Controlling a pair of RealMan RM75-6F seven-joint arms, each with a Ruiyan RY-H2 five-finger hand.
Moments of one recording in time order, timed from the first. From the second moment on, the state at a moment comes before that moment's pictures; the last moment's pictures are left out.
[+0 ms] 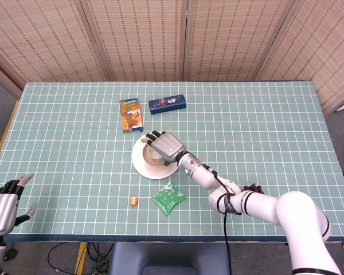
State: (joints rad) left arm -0.10 -1.12 -0.04 -1.71 1.47 1.52 0.23; right arm 1.21 -1.69 0.23 -1.11 -1.08 0.56 -0.23
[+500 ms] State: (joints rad) left arm -0.11 -1.11 -0.06 -1.71 1.46 1.50 0.24; right arm 1.03 -1.39 0.21 -1.46 -1.11 0.82 -0.28
